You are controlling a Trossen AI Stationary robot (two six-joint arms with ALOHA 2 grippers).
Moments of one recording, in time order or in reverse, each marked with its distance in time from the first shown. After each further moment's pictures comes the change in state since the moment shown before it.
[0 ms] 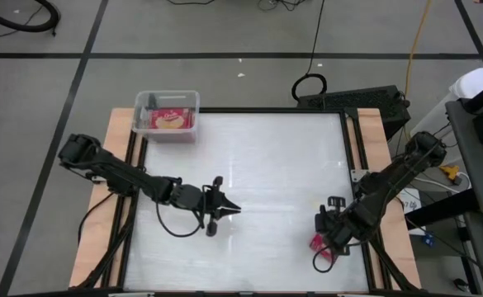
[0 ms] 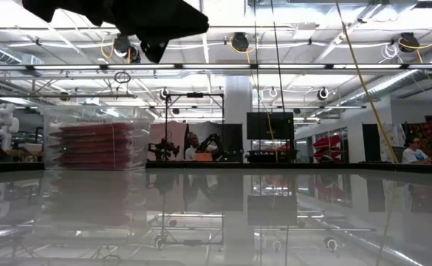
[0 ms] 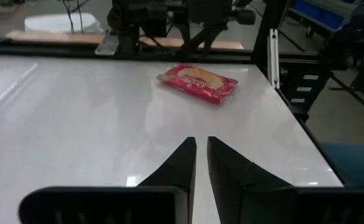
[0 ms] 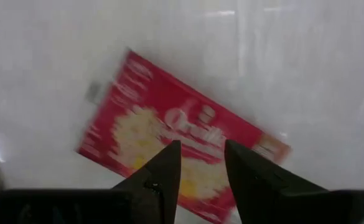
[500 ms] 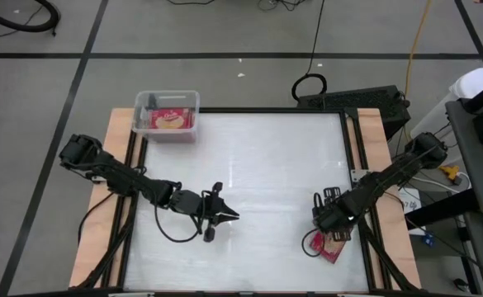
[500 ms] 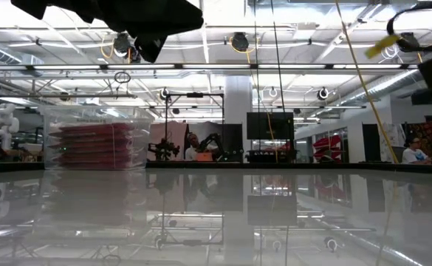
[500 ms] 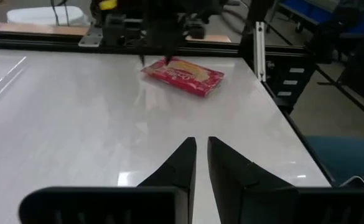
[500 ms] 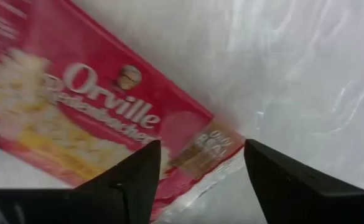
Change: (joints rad) left arm -0.045 0.015 0.000 -0.004 -0.001 -0.028; right arm -0.158 0.000 -0.198 0.035 -0.078 -0.321
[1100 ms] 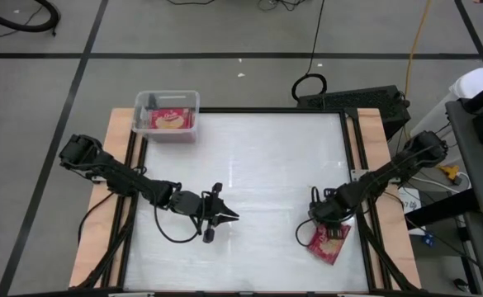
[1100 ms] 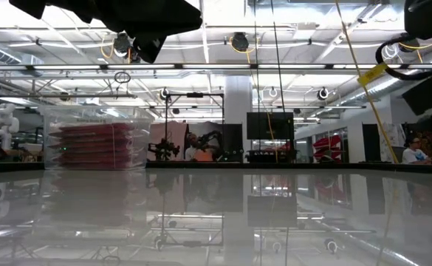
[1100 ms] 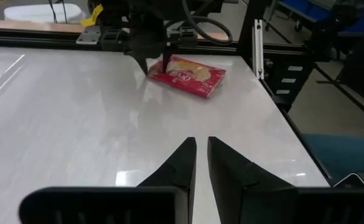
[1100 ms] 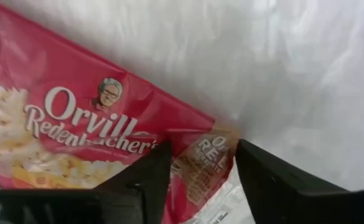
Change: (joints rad) left arm -0.007 0.000 0.000 -0.007 0.000 -0.005; right arm -0.092 -0.003 -0.140 0.249 -0.112 0.095
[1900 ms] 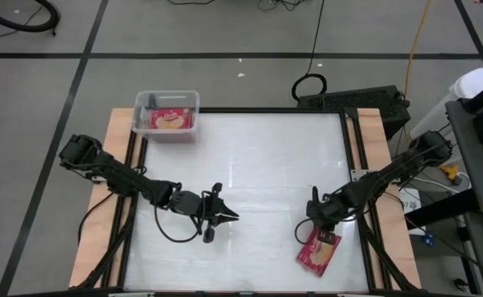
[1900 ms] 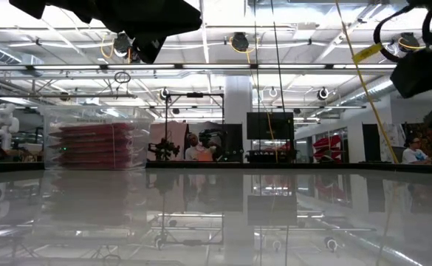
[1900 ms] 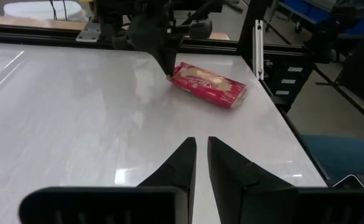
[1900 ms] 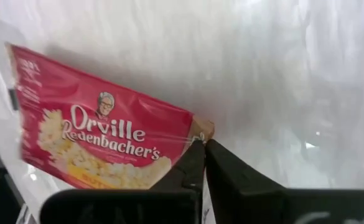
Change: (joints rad) left arm 0.000 0.000 0.000 -0.003 0.000 -0.017; right arm 0.002 -0.081 -0.002 0.166 -0.044 0.261
